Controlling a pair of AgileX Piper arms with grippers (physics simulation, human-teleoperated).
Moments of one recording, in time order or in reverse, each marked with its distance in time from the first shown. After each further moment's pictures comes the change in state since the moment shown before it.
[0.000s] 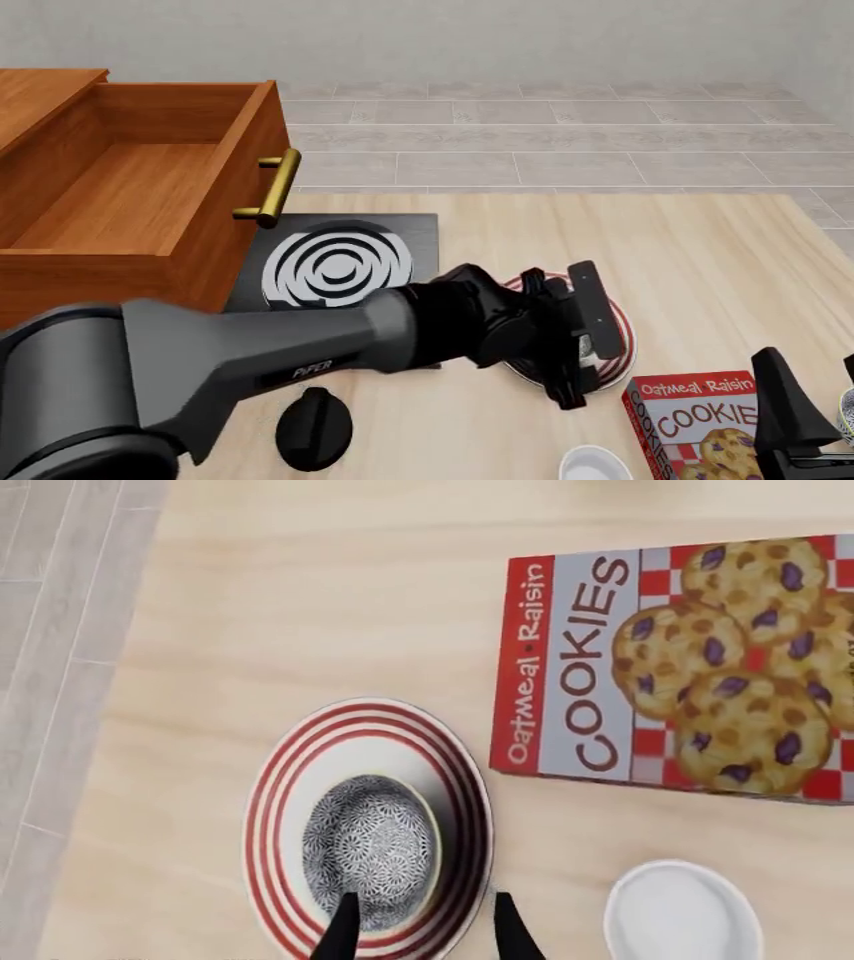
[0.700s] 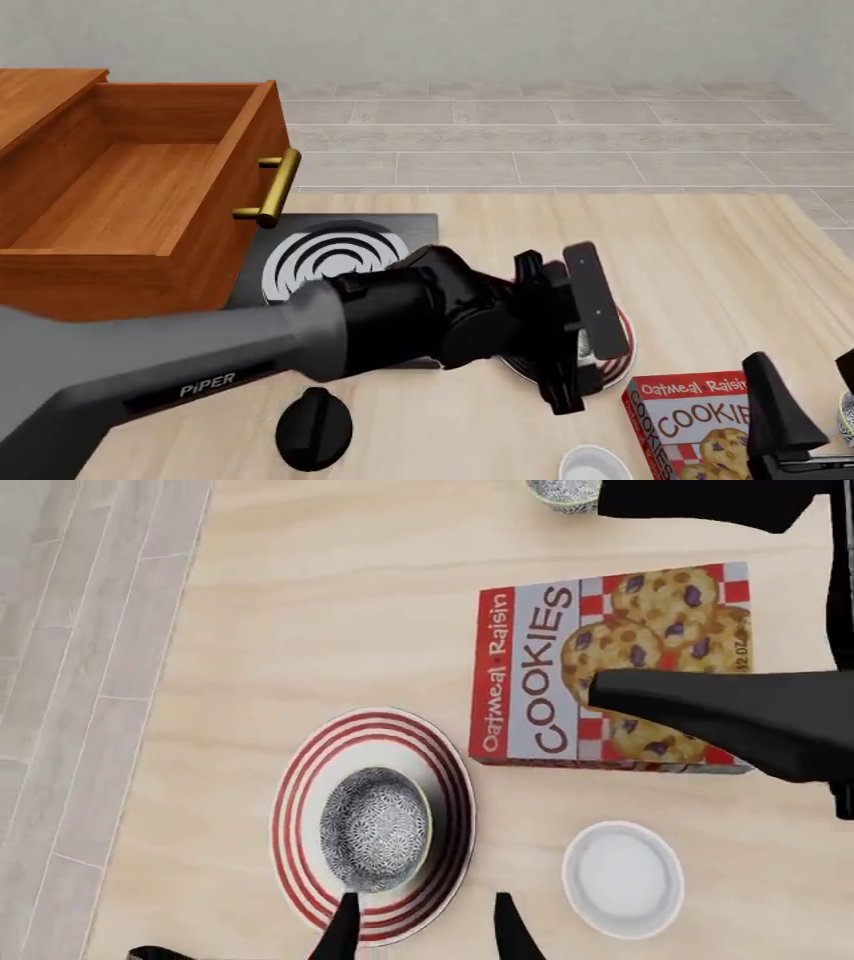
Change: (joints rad) left arm -0.037 -0.195 0.096 0.043 0.016; right arm 0.024 0.000 0.015 -0.010 -0.054
